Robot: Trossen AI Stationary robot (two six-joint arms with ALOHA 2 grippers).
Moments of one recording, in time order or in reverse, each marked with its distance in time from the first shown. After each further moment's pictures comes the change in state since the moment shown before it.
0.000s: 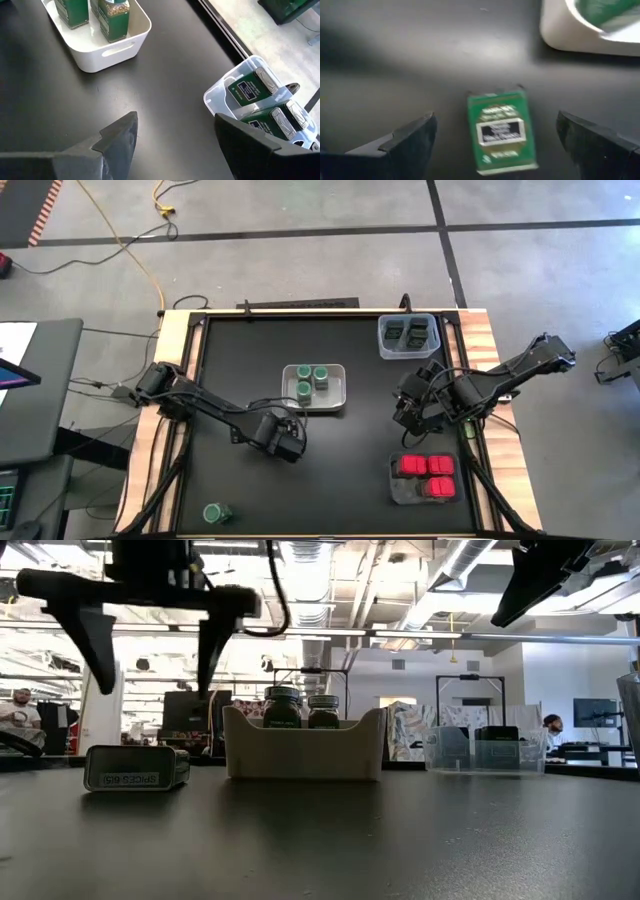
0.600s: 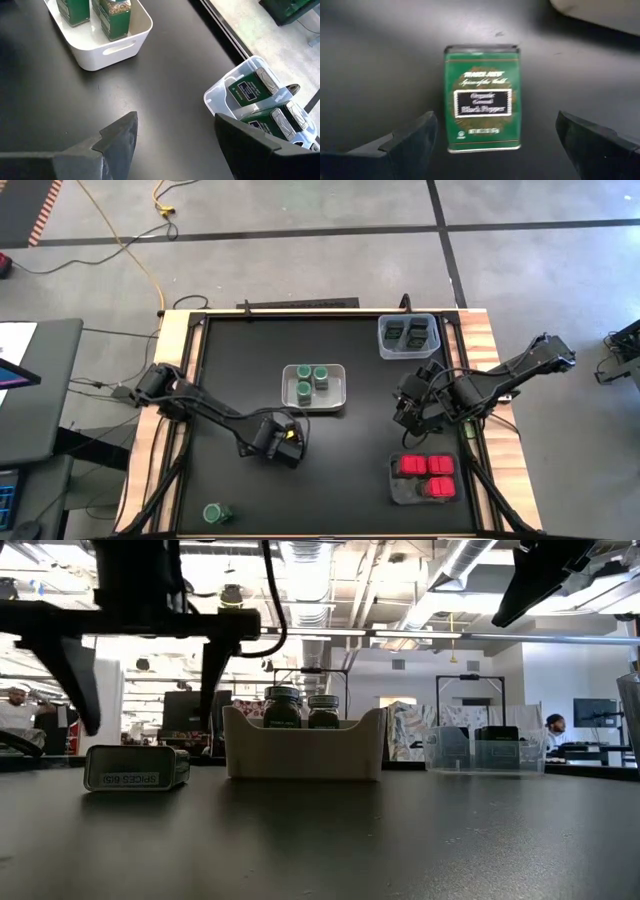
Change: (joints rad) left arm -0.028 0.003 -0.098 0.244 0.048 -0.154; right arm 0.002 0.000 0.000 0.000 -0.003 -0.019
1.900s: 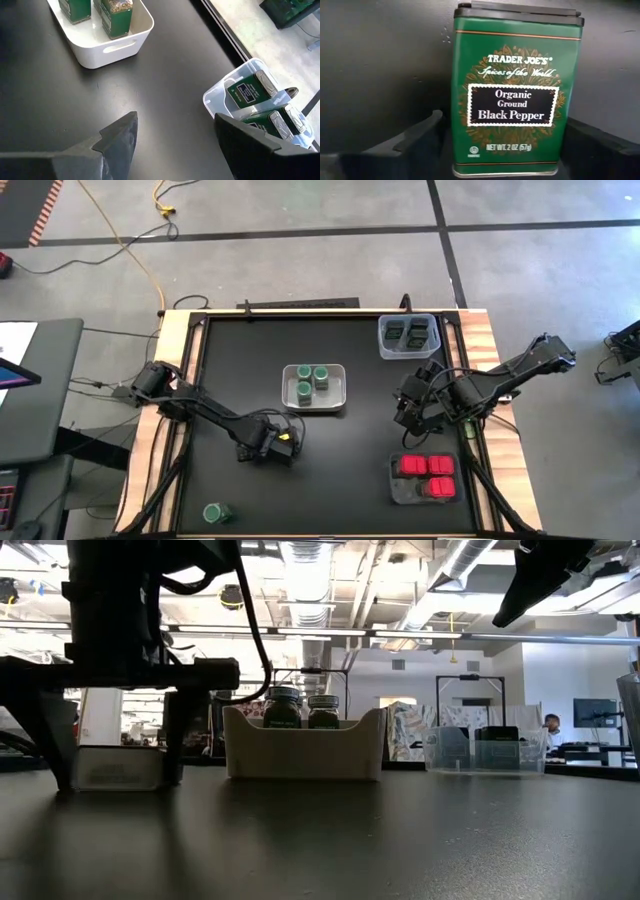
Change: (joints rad) left arm -0.004 -0.003 -0.236 0.327 0.116 -0.012; right arm -0.001 0.000 0.000 0.000 -0.002 -0.028
